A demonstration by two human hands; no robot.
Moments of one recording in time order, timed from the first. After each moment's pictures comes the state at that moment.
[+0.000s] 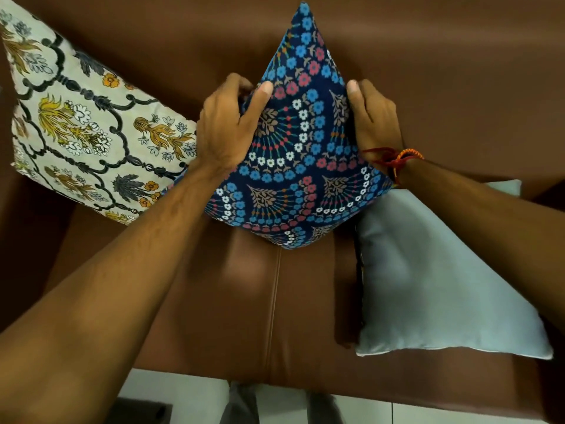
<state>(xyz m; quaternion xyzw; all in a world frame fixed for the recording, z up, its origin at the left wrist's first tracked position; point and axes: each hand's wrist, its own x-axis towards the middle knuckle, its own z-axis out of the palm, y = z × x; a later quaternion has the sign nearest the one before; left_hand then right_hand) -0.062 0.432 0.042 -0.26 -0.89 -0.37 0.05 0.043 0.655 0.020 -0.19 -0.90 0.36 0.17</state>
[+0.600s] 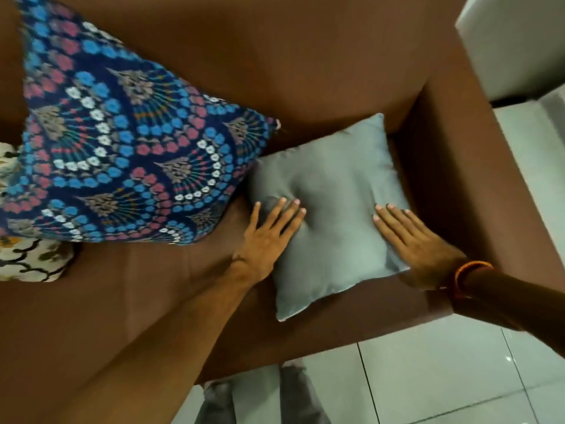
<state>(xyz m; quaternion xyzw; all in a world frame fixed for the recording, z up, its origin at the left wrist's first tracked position) 0.210 0.536 -0.126 -0.63 -0.76 0.09 -0.12 0.490 0.778 -0.104 -0.09 -0.98 -0.02 -0.19</state>
